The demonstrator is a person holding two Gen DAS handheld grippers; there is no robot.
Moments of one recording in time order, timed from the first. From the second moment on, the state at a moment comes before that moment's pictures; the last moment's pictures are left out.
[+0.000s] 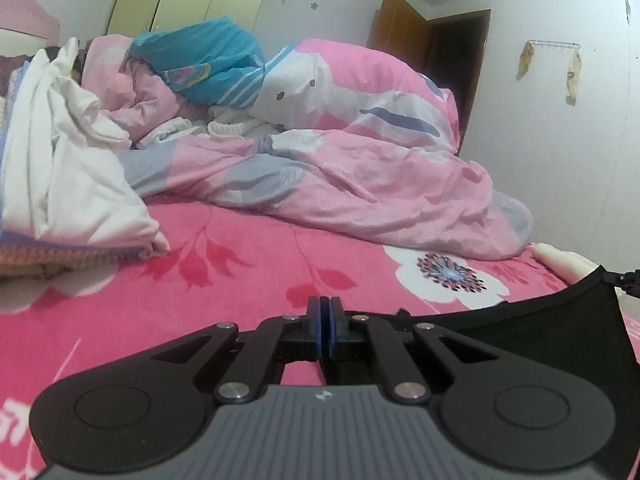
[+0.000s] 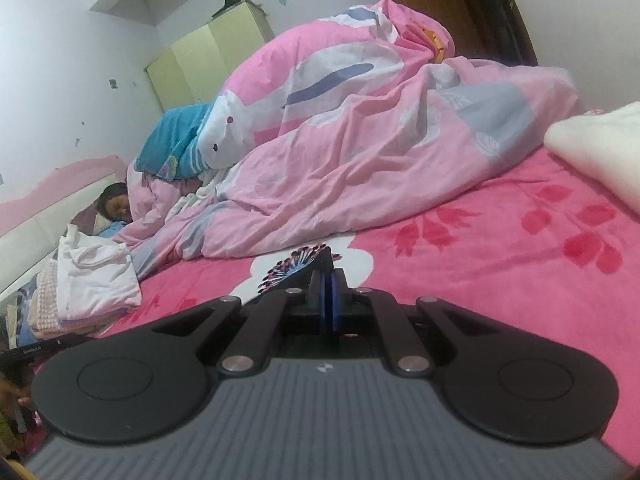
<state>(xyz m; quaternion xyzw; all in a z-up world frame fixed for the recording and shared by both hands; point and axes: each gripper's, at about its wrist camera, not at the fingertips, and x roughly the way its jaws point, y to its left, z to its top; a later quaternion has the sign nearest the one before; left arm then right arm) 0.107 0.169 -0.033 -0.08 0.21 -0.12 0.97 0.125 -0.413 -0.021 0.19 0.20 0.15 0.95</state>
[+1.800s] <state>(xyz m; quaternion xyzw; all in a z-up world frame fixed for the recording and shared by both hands) 0.064 0.193 -0.029 -0.18 0.33 -0.08 0.92 -0.007 -0.509 -0.019 0.41 0.25 -0.04 0.88</state>
